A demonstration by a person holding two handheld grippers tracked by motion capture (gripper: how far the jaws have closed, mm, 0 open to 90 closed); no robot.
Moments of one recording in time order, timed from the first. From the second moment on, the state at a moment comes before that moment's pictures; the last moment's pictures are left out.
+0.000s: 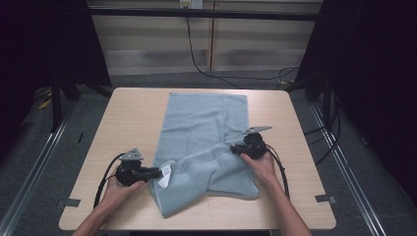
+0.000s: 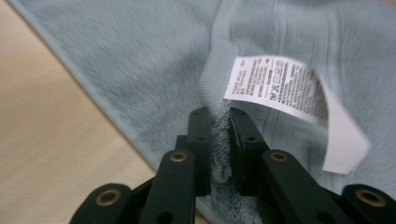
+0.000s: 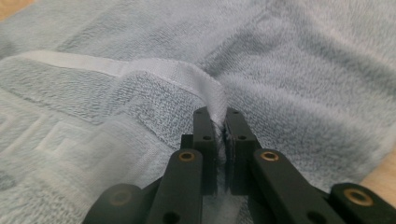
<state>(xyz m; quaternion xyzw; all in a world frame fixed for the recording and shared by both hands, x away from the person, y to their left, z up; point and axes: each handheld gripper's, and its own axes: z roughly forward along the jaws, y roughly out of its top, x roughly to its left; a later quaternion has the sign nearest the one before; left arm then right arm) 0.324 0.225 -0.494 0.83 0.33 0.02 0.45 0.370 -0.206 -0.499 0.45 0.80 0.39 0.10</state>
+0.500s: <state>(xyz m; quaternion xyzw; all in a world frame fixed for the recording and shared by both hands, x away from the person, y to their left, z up) 0.296 0.239 -0.406 0.78 0.28 0.08 0.55 0.279 -0.246 -0.387 0.38 0.75 0.52 0.14</state>
